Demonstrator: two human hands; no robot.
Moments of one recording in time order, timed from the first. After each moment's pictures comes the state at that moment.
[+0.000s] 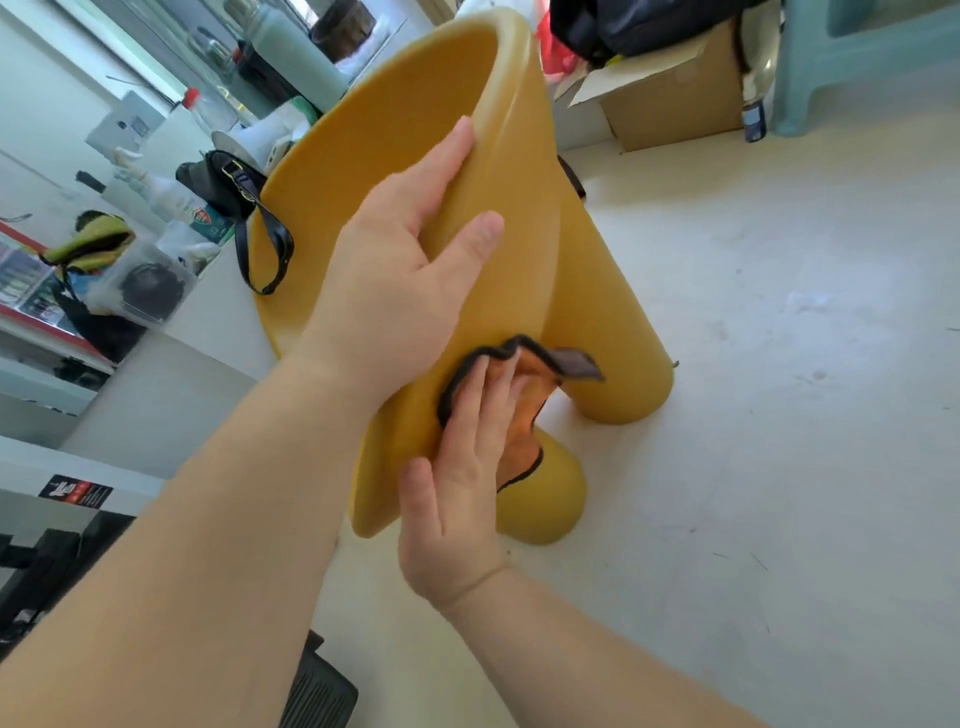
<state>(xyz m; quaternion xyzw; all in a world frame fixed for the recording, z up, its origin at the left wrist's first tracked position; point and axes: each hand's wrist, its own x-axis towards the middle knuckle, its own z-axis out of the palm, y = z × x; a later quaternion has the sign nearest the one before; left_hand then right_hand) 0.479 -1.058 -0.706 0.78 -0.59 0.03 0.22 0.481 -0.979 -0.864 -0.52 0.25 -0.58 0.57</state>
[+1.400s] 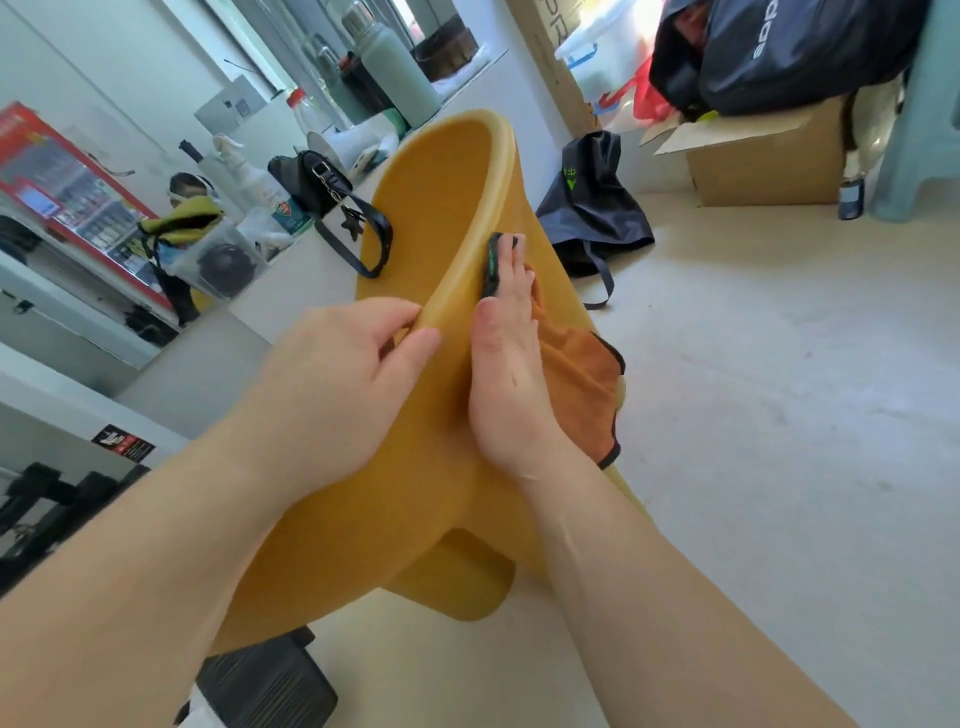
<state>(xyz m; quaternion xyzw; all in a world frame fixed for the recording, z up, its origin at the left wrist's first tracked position) 0.512 -1.008 -0.671 0.84 -0.53 0.10 0.03 0.492 -1.104 -0.805 -0.59 0.13 -0.45 0.66</state>
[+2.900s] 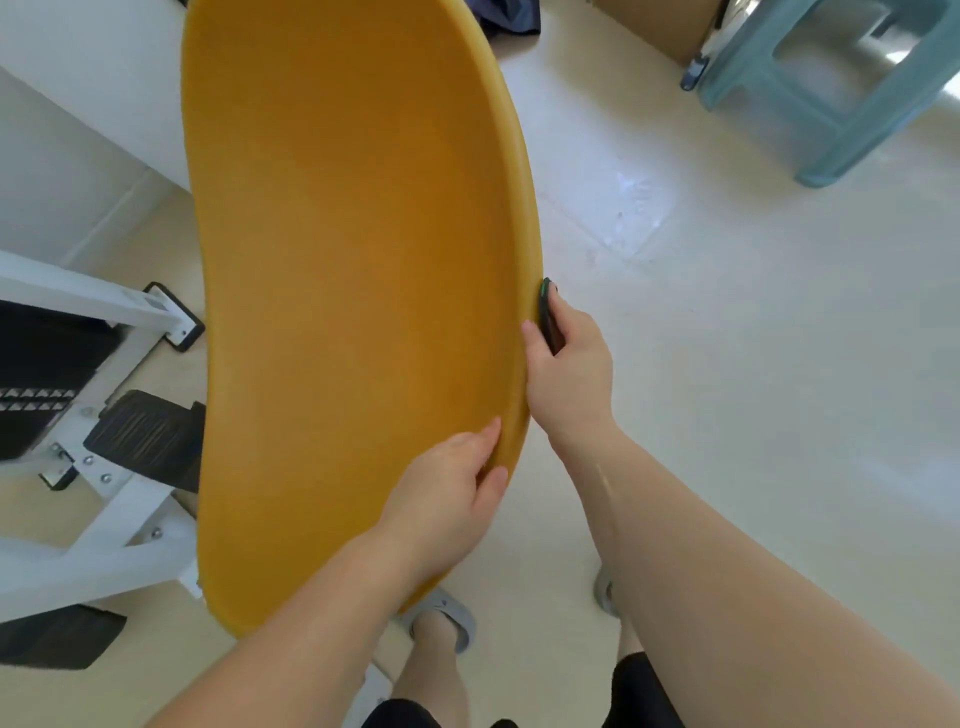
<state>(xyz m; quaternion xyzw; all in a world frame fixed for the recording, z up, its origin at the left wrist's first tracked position) 0.470 -0.920 -0.630 0.79 -0.45 -0.39 0.14 0.408 -1.074 -0.664 -0.61 0.54 -0.16 0.55</state>
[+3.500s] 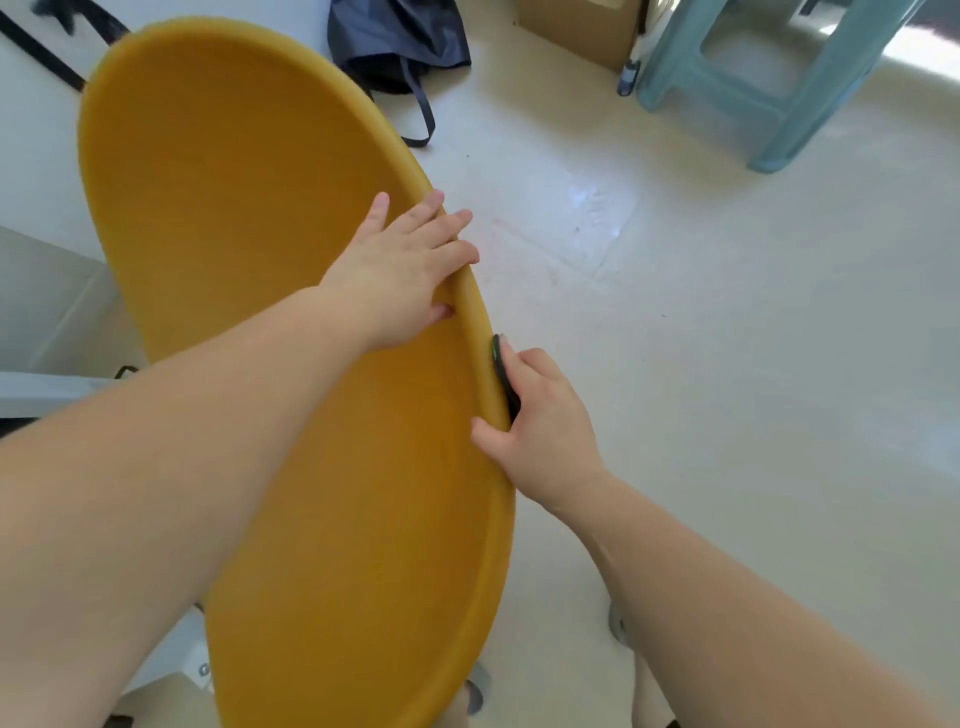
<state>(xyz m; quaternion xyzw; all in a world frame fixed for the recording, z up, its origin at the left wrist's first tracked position) 0.597 -1.147 -0.635 0.68 -0.71 -0.10 -0.14 0.373 -1.115 -0.675 -0.77 0.44 -0.06 0.46</state>
